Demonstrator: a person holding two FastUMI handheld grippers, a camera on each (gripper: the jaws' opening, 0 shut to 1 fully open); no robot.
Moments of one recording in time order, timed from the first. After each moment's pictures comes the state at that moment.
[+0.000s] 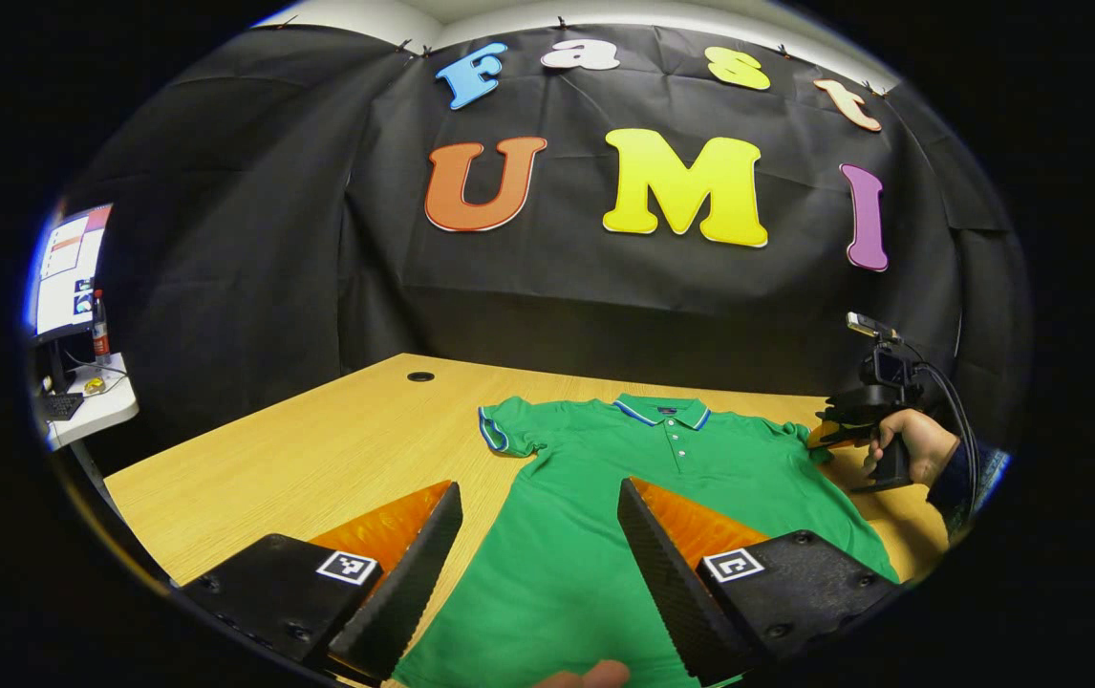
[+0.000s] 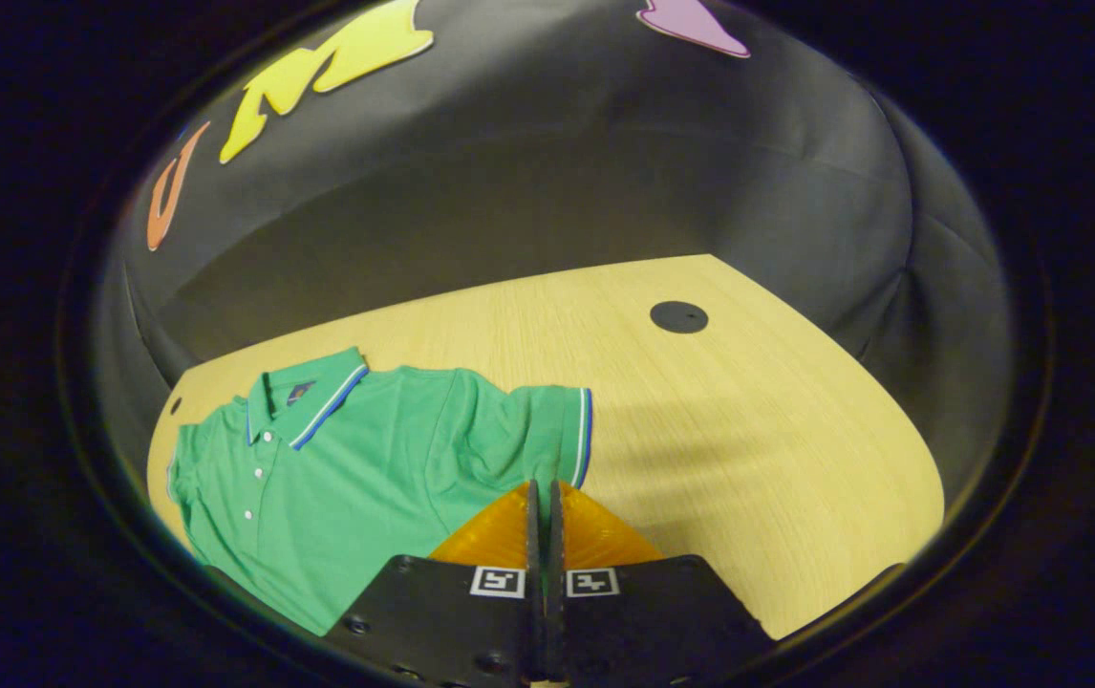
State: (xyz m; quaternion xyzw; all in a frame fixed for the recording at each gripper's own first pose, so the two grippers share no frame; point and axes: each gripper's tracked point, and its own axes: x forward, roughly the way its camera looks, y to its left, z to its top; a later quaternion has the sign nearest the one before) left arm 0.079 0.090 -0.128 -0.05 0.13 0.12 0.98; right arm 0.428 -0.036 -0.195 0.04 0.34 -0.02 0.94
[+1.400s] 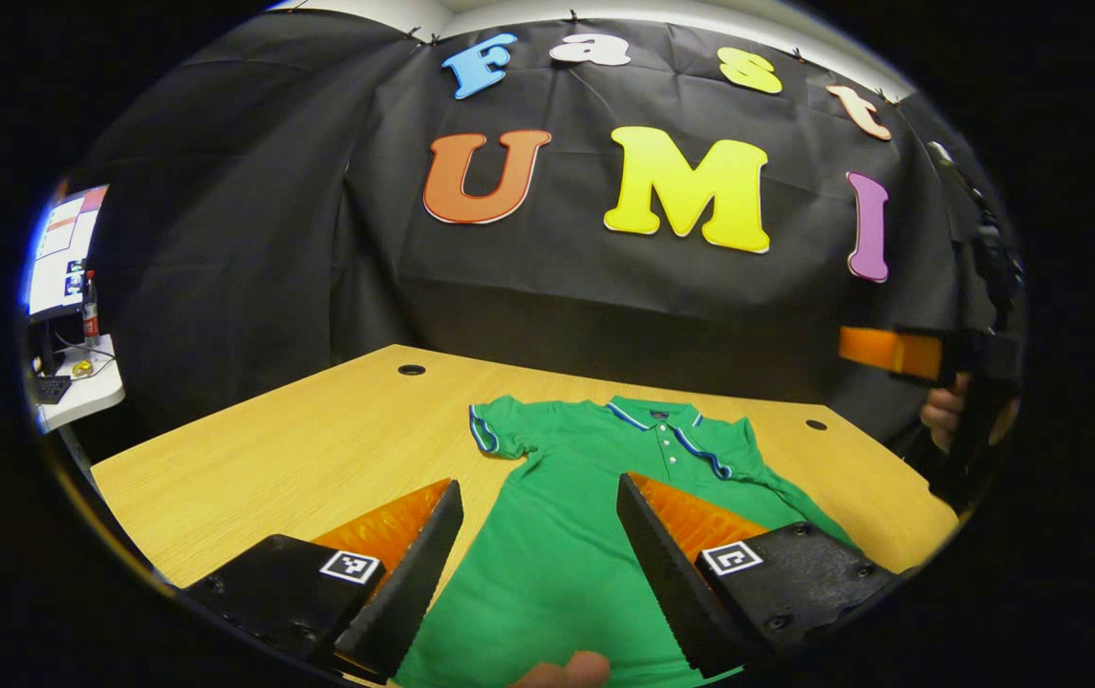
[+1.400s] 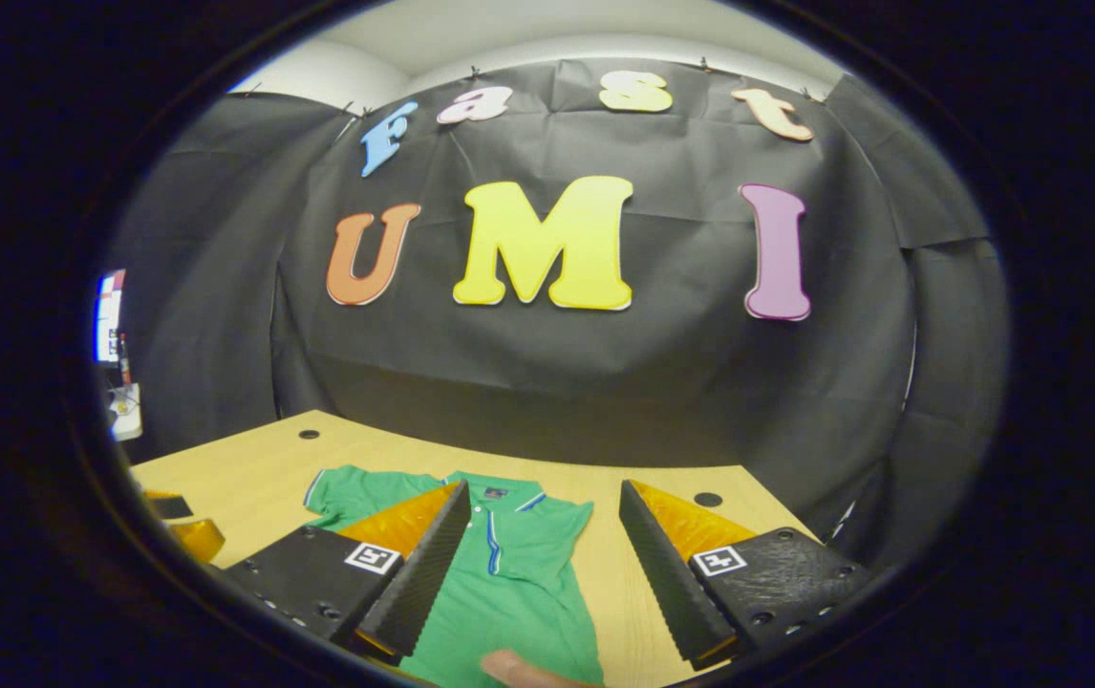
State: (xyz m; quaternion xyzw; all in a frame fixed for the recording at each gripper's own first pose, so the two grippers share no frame) left arm 0.099 0.098 -0.107 -0.08 0.12 0.12 0.98; right arm 0.219 0.064 0.010 -0.05 0.04 0.11 0.99
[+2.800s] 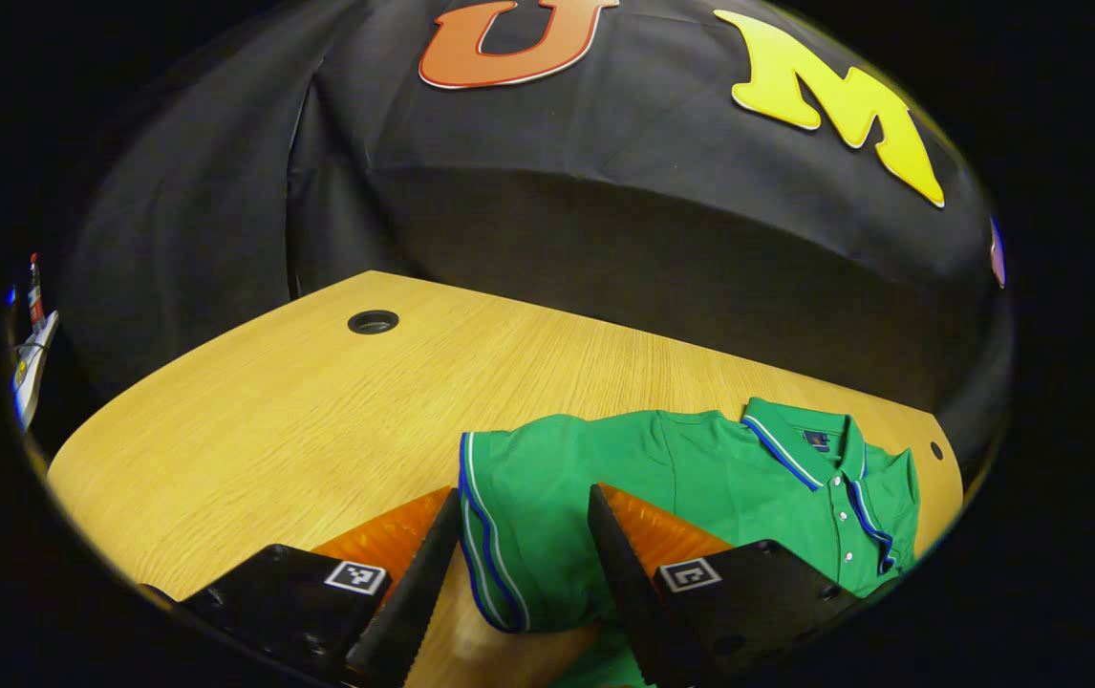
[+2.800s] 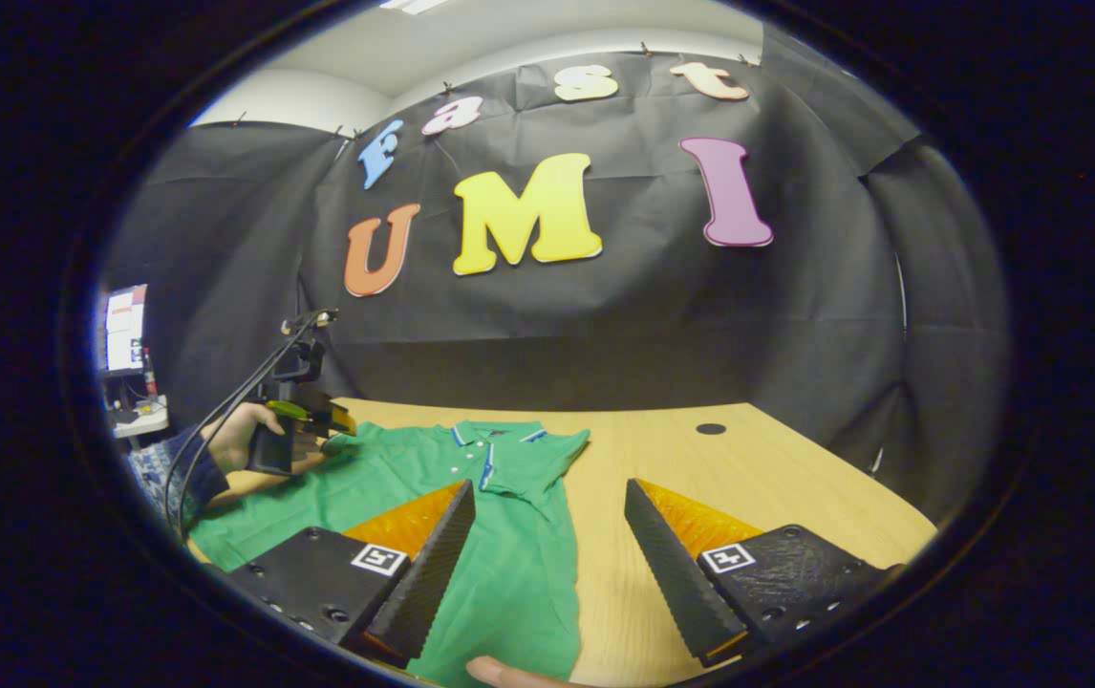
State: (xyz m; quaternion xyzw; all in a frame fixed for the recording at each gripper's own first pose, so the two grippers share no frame) left arm 0.334 0.214 -0.230 -0.10 0.26 0.17 0.95; right arm 0.199 0.010 -0.119 0.00 0.05 0.14 0.99
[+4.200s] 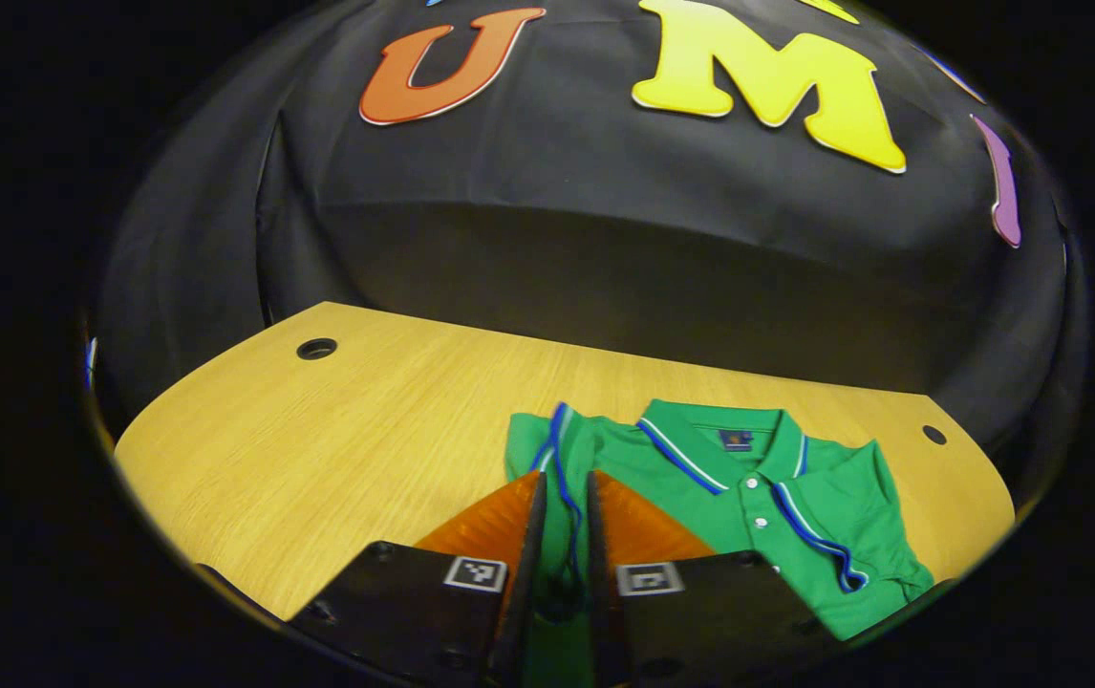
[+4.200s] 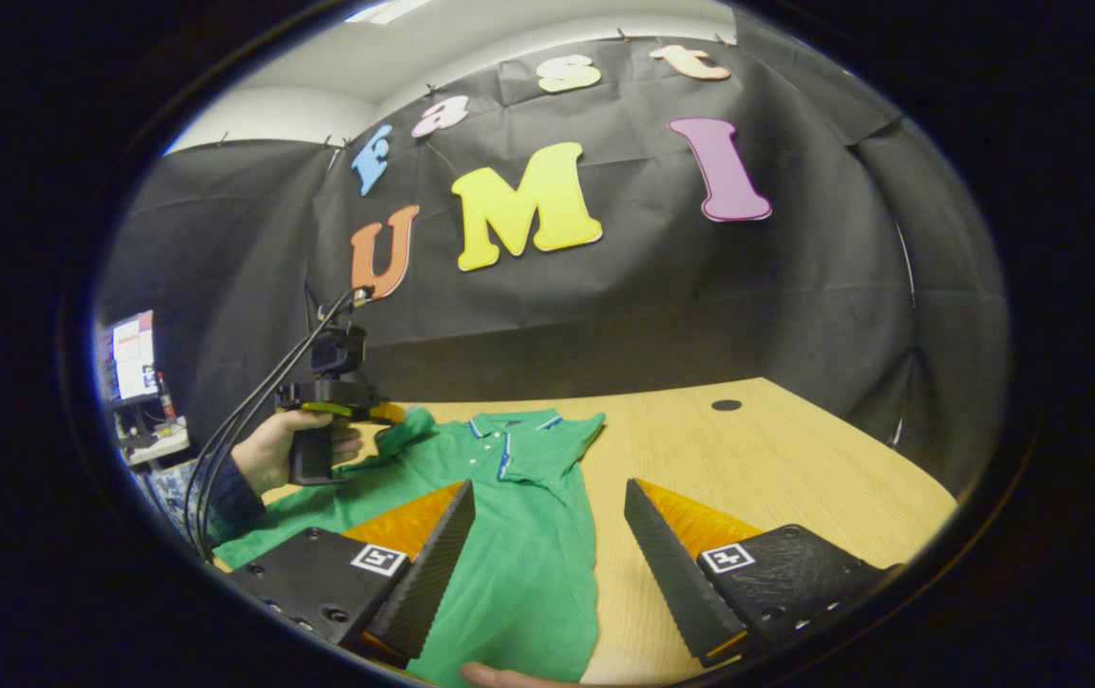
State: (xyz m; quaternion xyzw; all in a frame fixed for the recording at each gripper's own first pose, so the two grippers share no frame) left arm 0.355 0.089 -0.194 -0.08 0.21 0.05 0.97; right arm 0.191 0.020 -0.132 0.04 0.07 0.17 0.98
